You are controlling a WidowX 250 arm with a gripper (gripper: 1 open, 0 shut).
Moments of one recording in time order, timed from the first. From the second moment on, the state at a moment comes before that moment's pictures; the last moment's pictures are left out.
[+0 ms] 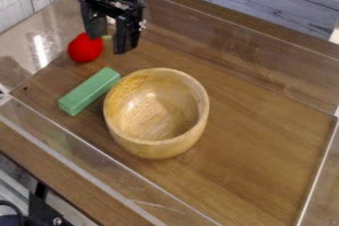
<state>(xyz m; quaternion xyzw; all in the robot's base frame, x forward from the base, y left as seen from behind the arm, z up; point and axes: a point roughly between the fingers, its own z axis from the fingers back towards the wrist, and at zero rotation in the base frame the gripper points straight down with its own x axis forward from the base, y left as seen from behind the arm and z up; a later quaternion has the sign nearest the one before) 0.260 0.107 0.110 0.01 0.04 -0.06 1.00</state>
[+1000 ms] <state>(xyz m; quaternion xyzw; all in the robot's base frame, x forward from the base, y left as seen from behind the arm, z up) 0.296 0.206 0.053 -0.01 0.03 -0.05 1.00</state>
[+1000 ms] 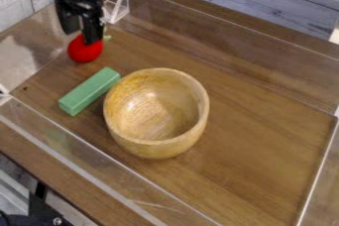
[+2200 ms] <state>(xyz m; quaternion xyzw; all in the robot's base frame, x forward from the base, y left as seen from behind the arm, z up) 0.316 0.210 0.021 -0.05 0.03 0.02 1.00</state>
